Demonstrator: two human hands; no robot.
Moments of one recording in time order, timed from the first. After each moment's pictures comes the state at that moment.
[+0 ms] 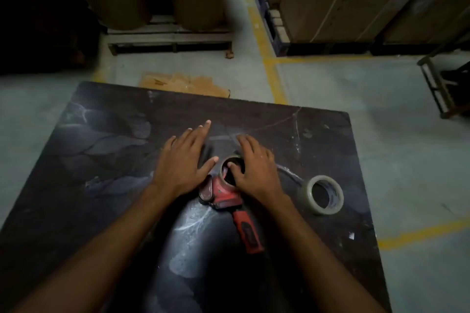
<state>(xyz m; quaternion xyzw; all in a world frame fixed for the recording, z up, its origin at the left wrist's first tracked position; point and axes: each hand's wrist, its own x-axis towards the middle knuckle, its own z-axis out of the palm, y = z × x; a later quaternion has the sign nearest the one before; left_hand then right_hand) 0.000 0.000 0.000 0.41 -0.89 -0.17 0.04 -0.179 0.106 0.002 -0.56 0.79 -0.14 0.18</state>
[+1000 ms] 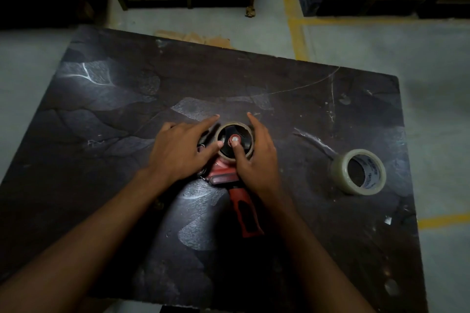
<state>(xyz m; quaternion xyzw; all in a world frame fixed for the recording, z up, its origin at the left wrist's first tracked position) 0.035 0.013 -0.042 0.42 -0.89 -0.19 0.04 -0.125 0.122 -0.047 -0.43 0.77 -0.38 0.27</state>
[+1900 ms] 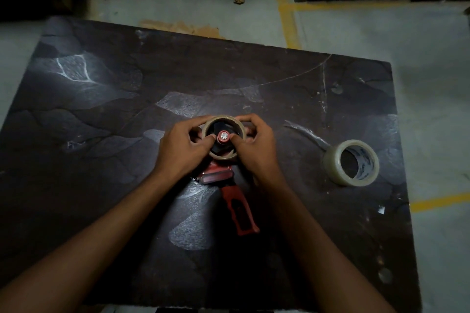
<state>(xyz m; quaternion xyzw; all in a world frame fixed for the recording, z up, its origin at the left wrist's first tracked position) 0.007 0.030 -0.050 0.53 -0.69 -0.45 0.16 -0.144 0.104 -0.053 -0.24 0.74 -0.48 0.40</state>
